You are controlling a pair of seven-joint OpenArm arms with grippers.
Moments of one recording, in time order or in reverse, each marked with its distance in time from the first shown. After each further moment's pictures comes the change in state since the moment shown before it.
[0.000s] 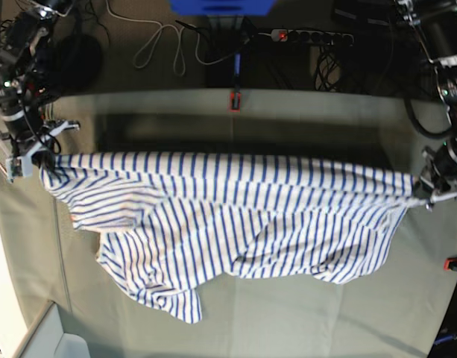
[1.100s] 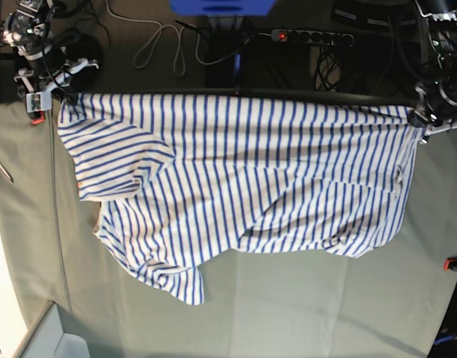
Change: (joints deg) left arm 11.5 1.6 -4.2 -5.9 0.0 0.0 -0.5; right arm -11.9 -1.7 -0.1 -11.4 -0.1 0.2 12.8
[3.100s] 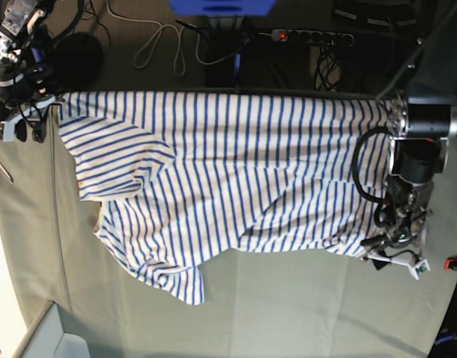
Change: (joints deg) left arm -51.6 3.5 35.7 -56.4 25.2 0.3 -44.4; right arm 9.0 0.4 9.4 3.0 -0.9 0.0 -0.7
